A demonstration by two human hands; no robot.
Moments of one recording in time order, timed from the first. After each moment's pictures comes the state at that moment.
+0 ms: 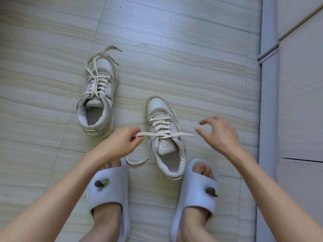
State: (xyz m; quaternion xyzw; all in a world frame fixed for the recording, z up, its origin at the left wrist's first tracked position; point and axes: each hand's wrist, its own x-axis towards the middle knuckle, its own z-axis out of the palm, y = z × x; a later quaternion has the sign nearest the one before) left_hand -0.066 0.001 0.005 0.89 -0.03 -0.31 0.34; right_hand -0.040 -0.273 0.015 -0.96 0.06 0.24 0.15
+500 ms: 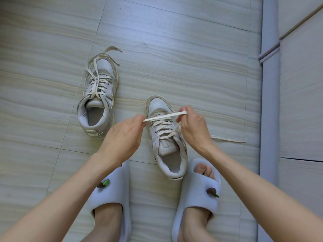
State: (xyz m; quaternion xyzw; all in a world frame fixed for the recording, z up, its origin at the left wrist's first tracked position) left_hand -0.067 -0.012 0.019 0.97 -0.11 -0.11 0.21; right_hand -0.032 -0.206 0.003 -0.93 0.04 0.12 0.35
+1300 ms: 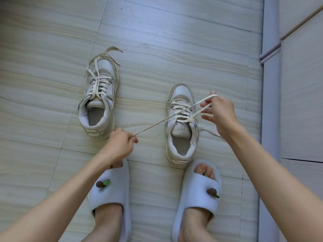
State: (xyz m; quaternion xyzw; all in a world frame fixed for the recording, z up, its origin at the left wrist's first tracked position) left_hand -0.072 0.004 -0.021 0.91 0.07 -0.33 0.26; right_hand 0.011 -0.254 0.016 -0.76 0.33 0.13 0.55
